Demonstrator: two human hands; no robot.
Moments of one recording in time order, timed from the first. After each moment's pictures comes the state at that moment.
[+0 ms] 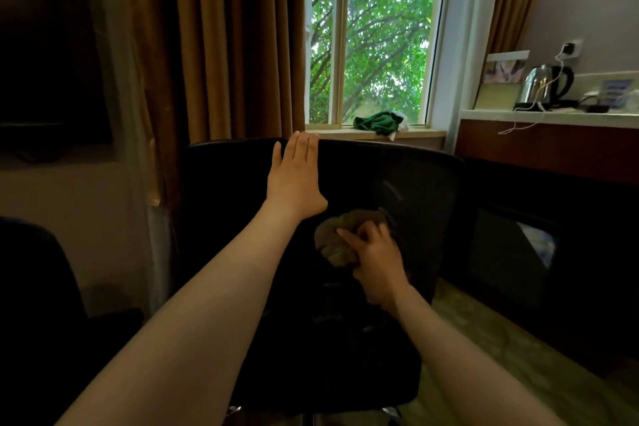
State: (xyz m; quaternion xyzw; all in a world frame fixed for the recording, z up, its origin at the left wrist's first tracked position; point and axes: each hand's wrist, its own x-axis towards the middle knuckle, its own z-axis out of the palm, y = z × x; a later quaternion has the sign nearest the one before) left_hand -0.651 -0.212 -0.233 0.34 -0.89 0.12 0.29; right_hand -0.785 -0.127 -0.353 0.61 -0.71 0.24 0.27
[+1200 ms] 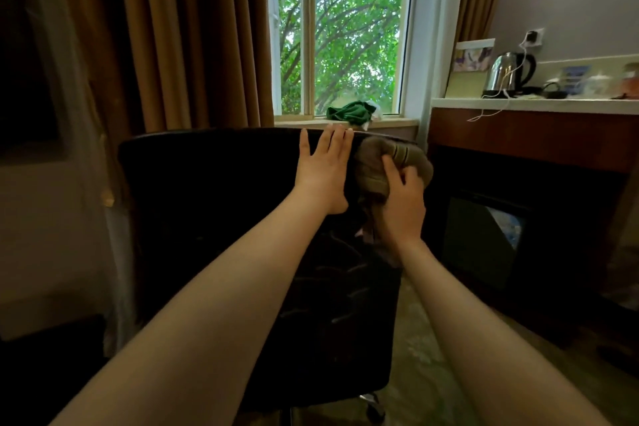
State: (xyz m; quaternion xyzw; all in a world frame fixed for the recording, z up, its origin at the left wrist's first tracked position) left_hand -0.732 -0.159 -0.226 0.29 -0.92 0.21 0.17; right_hand -0.856 -0.095 -0.304 0.40 -0.77 0.40 0.30
